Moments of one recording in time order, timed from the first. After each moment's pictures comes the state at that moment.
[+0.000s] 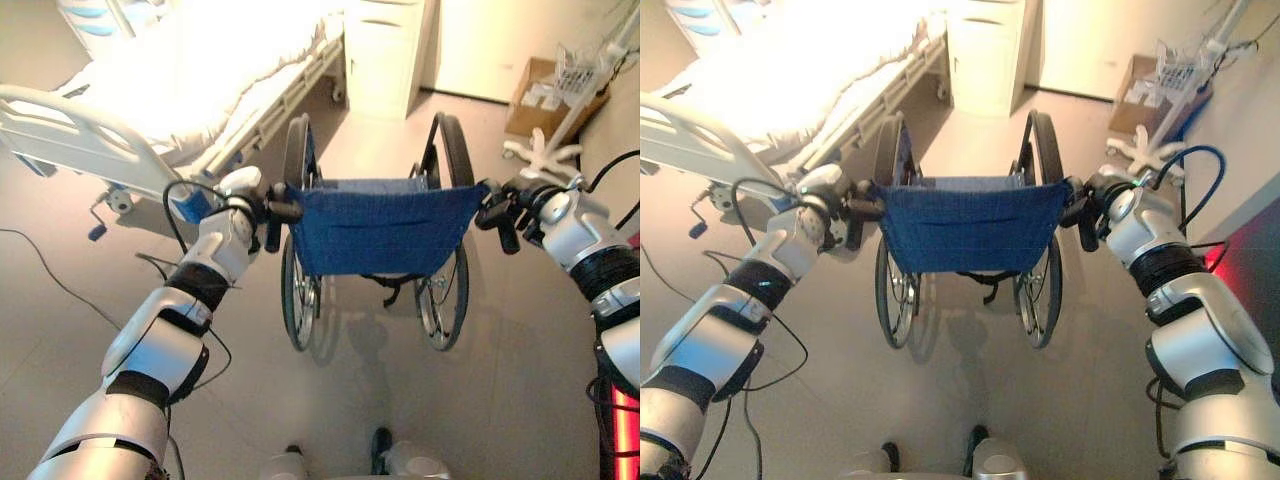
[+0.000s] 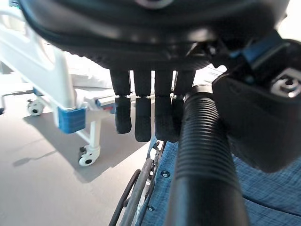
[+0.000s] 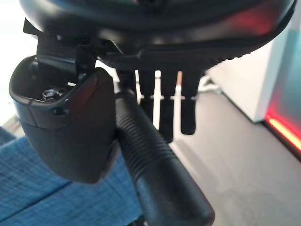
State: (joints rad) left arm -0.90 0.52 -0.56 0.75 0.38 0.37 -0.10; right arm -1.02 -0.76 0.72 0.79 -0.18 0.45 0.29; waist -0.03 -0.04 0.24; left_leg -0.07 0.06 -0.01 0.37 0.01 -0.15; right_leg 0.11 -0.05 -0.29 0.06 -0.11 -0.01
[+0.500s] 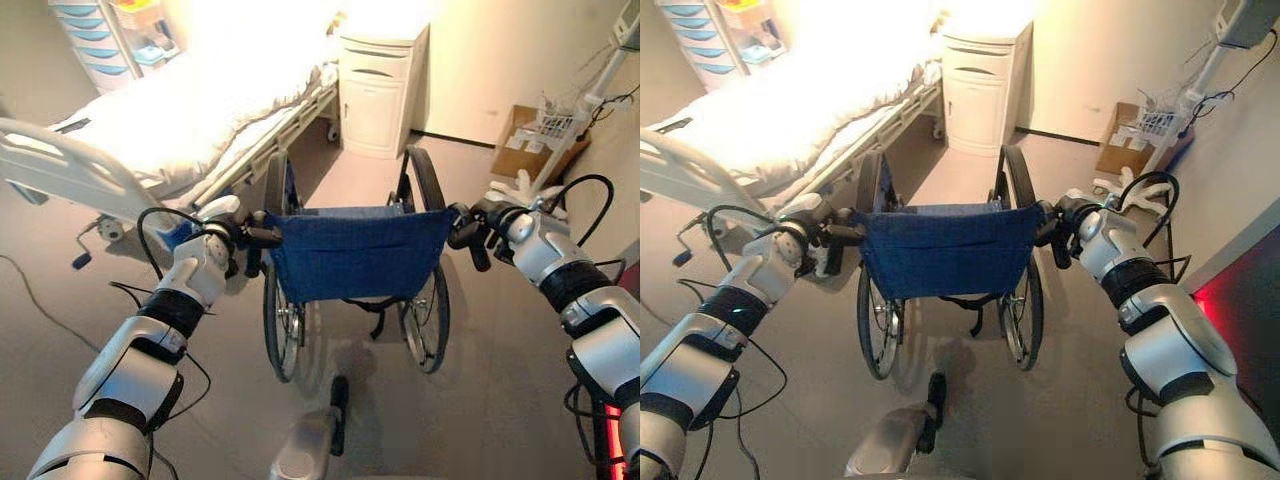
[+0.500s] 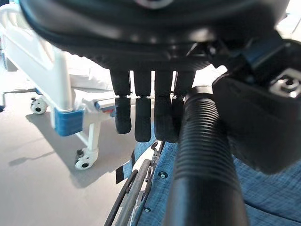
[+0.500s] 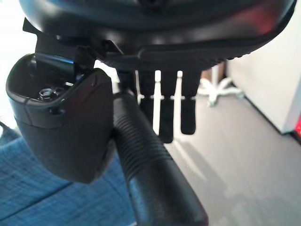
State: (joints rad) left arm -0.85 0.66 -0.51 0.69 0.38 0.36 -0.17; right arm -1.02 -0.65 0.69 0.82 -0.19 0.40 0.29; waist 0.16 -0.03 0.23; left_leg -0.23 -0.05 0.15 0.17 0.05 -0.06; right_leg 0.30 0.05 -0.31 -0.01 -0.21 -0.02
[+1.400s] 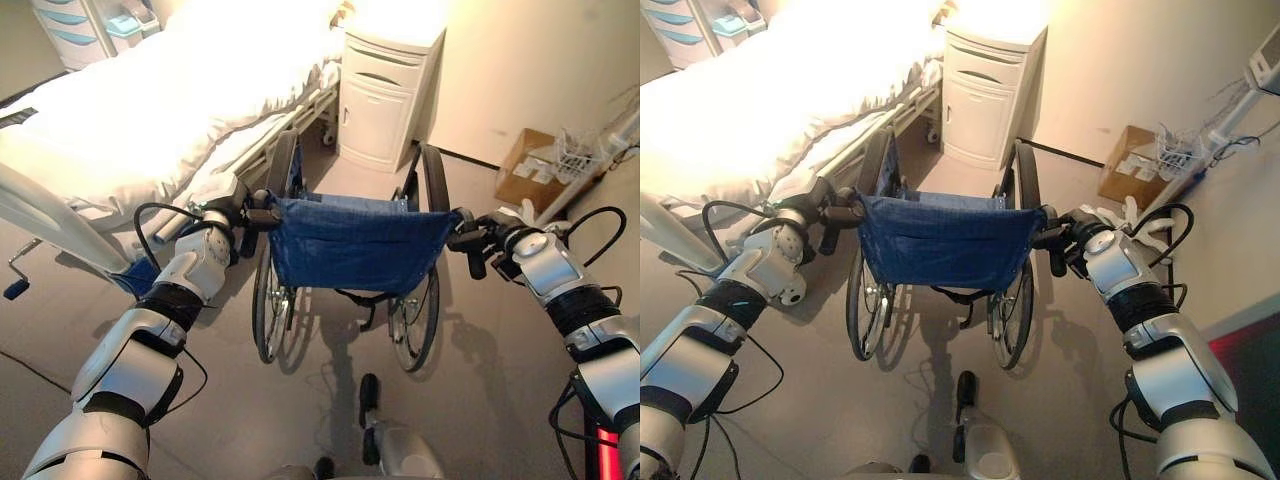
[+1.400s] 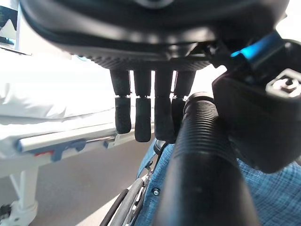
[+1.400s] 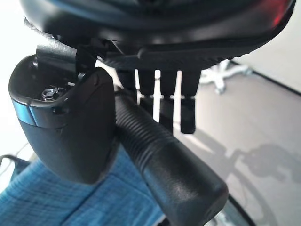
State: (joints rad) left arm -0.88 0.64 -0.55 0.71 0.34 0.27 0.04; right arm -0.85 -0.70 0.45 0.58 0.05 0.62 0.18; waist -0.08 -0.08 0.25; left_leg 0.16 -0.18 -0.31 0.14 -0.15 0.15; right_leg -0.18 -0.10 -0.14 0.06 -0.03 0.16
